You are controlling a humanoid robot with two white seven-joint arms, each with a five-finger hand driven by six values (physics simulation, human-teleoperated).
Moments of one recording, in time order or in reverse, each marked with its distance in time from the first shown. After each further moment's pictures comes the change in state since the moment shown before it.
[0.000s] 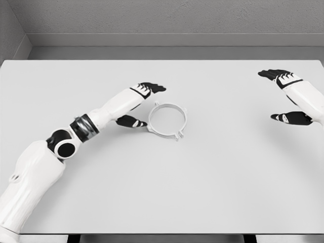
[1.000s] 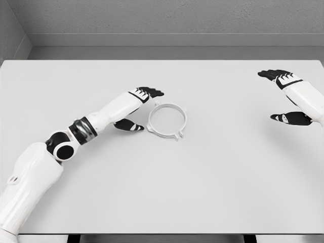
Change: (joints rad) left arm 0.009 0.008 -0.007 0.012 -0.027 0.000 -0.001; right arm 0.002 0.001 0.000 -0.001 0.000 0.000 0.000
